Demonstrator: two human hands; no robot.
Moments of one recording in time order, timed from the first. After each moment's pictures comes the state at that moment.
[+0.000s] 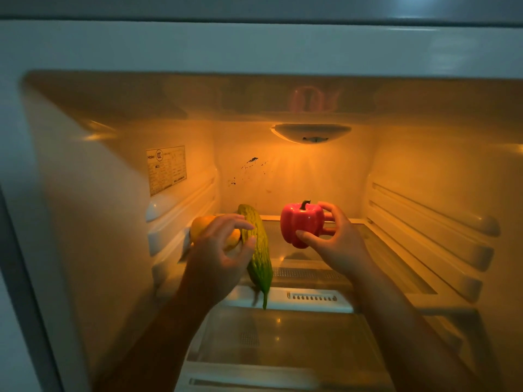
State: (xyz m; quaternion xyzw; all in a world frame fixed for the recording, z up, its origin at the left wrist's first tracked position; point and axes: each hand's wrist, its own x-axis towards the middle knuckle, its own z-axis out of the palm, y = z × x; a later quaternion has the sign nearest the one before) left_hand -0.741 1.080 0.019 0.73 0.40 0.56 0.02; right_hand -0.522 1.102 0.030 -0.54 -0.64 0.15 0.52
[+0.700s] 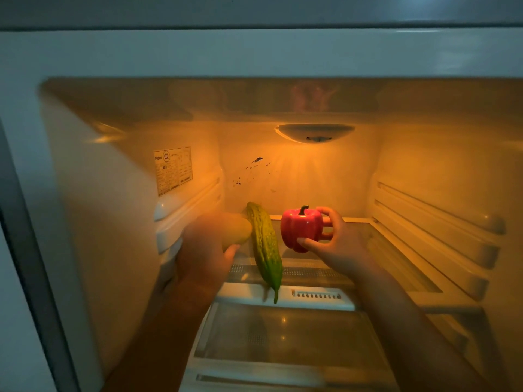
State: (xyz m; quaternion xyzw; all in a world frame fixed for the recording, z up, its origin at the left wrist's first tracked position) left_hand -0.758 1.102 0.013 0.67 0.60 0.42 -0.11; right_hand -0.526 1.102 0.028 -0.55 -0.67 0.17 0.46
